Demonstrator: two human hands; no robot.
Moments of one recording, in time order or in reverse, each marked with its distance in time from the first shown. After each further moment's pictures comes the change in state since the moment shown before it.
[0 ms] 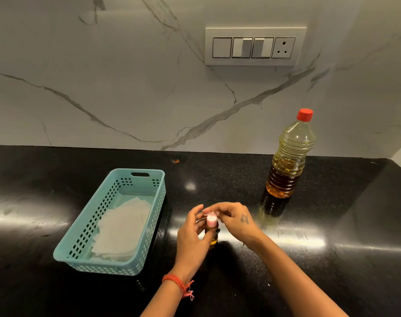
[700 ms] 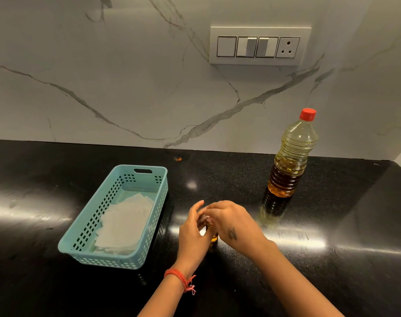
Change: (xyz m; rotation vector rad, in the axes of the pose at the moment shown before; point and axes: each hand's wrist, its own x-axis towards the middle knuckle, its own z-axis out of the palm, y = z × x) left_hand -0.002 0.004 -0.002 0.050 0.005 0.002; right_hand -0.015 -0.011 0.007 -0.712 0.022 -0.461
